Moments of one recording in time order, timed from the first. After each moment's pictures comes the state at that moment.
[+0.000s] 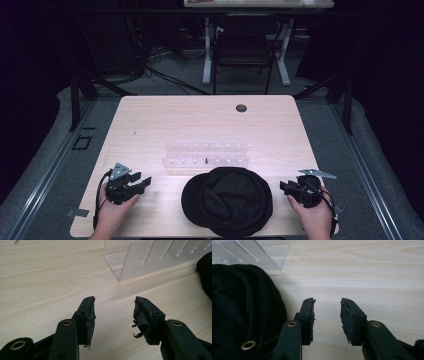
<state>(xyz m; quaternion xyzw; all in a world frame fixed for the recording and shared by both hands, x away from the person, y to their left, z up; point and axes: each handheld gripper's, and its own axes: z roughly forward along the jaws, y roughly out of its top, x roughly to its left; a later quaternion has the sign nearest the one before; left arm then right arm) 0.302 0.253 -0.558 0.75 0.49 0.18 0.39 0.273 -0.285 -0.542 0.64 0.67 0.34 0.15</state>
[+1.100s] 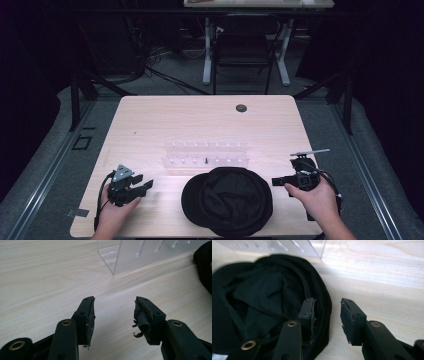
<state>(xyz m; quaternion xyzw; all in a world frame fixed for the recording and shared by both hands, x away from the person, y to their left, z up) 0.298 0.248 -0.562 0.77 0.48 0.17 0.38 0.296 -0.262 -0.475 0.62 0.73 0.28 0.01</state>
